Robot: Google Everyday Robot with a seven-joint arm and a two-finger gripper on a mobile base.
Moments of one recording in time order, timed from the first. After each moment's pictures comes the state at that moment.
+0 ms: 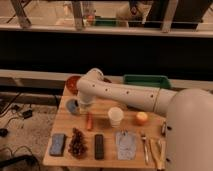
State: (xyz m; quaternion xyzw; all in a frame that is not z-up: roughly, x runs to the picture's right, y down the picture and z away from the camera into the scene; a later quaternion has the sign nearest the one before) arm -0.145 0.104 0.784 -0.27 -0.19 -0.11 0.94
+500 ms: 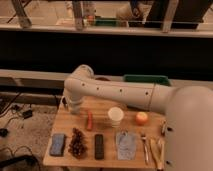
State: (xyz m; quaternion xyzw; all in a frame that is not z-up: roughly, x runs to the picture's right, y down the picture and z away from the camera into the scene) arm -0.188 0.088 0.750 -0.24 -0.22 -0.15 0.93
